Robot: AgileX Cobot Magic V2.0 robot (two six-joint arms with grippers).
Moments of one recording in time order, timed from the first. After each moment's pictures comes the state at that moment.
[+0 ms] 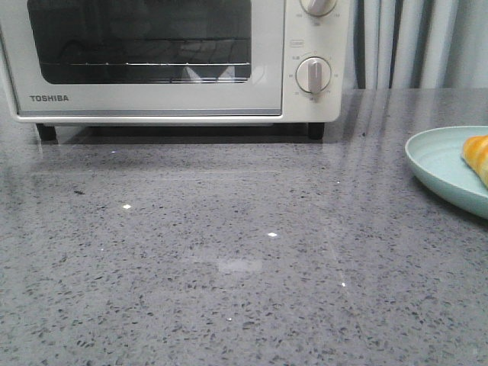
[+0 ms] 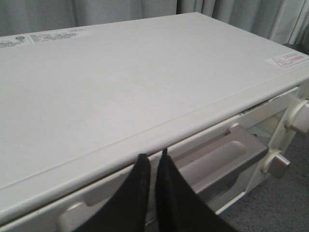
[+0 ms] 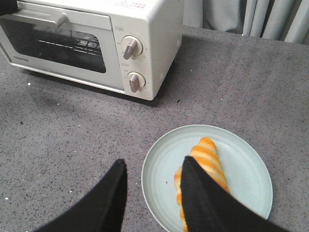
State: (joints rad) left arm -0.23 1.37 -1.05 -1.50 0.44 1.50; right arm -0.01 0.60 -1.14 0.34 1.12 -0.29
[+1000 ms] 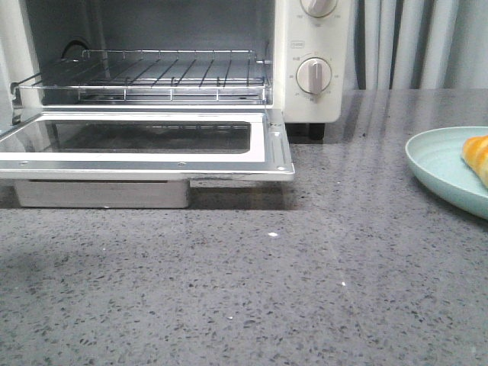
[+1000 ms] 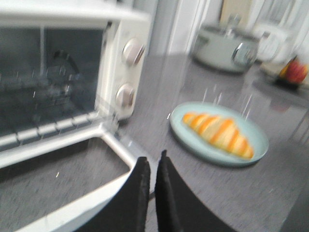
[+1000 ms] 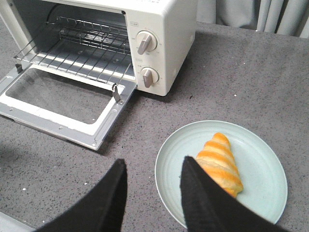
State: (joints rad) left arm -0.52 0.61 -0.43 -1.65 0.37 1.46; right arm -0.01 0.58 -1.15 0.37 1.15 -0.29
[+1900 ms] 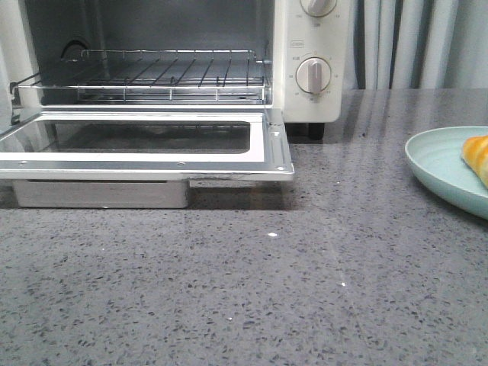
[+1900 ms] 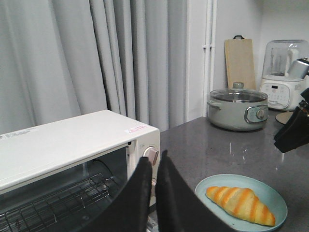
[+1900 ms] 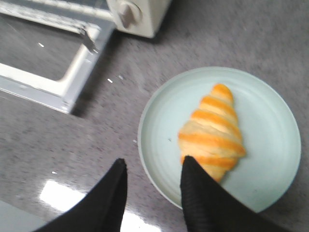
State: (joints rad) left arm -0.52 0.49 -0.82 -0.71 0.42 0.65; right arm -0.01 0.88 -1.15 0.31 1.20 -0.29
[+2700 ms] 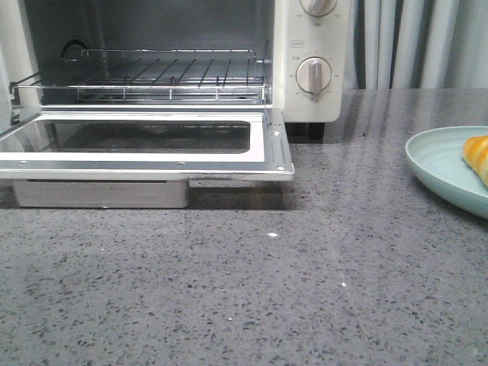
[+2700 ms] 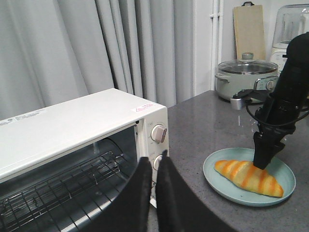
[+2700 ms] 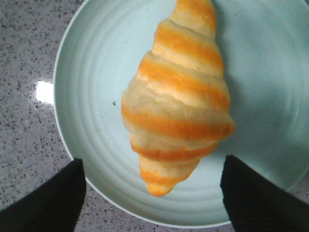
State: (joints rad) left arm -0.46 0.52 -0.91 -0.60 0.57 0.57; right arm -0.01 1.31 -1.15 0.20 1.25 -0.24
